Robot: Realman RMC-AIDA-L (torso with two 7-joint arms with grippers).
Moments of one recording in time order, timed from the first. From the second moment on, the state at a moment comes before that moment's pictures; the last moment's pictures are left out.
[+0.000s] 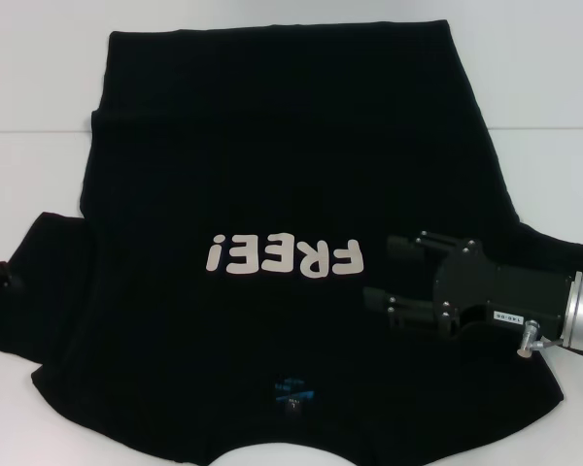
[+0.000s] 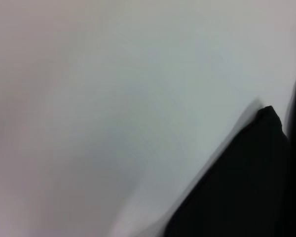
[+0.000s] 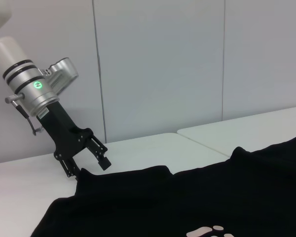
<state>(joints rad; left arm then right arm) -0.63 -1.84 0.32 0.58 2.75 1.32 -2.85 0.57 2.09 -0.73 -0.42 -1.84 -1.40 0.98</state>
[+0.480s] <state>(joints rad) -0.64 -1.85 0.40 0.59 2.75 1.32 -2.85 0.57 2.09 -0.73 -0.42 -1.84 -1.40 0.98</state>
